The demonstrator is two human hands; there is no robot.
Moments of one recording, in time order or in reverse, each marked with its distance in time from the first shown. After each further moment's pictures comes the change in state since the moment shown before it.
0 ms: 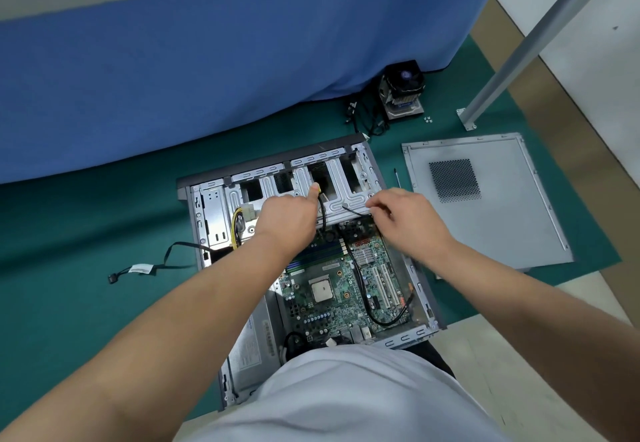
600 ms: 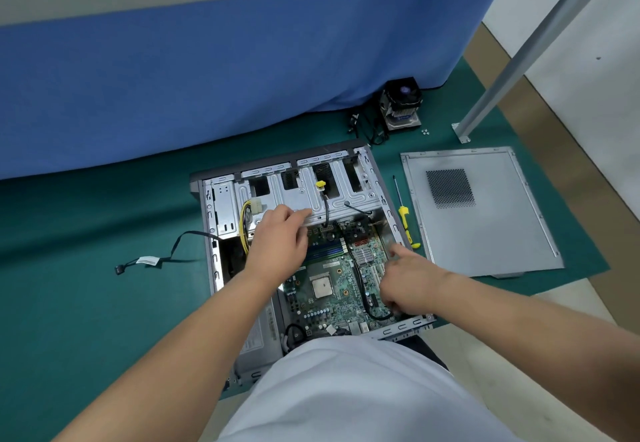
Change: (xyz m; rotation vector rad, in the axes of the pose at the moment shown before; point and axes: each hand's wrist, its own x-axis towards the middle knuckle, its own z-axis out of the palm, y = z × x) left_hand -0.068 0.001 0.039 -0.718 0.283 -0.130; right_hand -0.067 -0.015 0.016 -0.856 -0.826 -0.464
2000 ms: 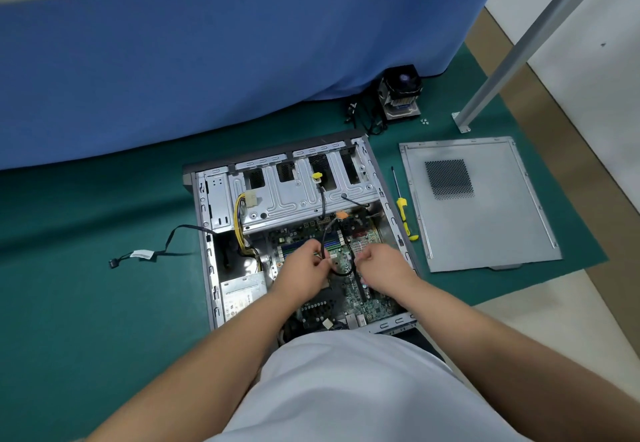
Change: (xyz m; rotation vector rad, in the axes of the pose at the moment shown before) left_hand -0.032 0.030 0.048 -0.477 -0.326 -0.376; right_hand 0.046 -0.024 0.007 1.405 0.268 0.722
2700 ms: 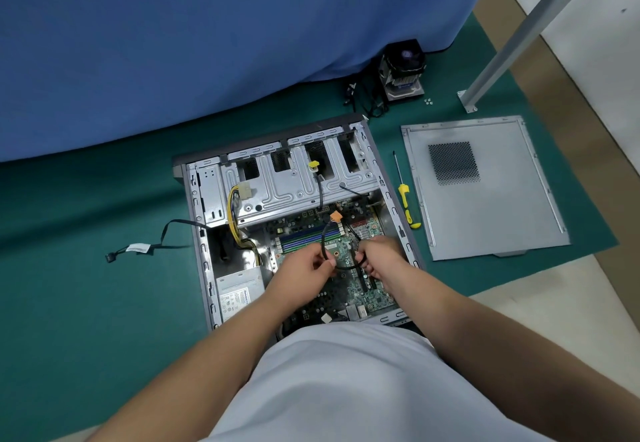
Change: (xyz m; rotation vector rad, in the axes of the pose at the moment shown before) left_hand -0.007 -0.011 0.003 0.008 -0.054 0.061; right_hand 0.043 0.012 0.025 0.609 0.036 0.401
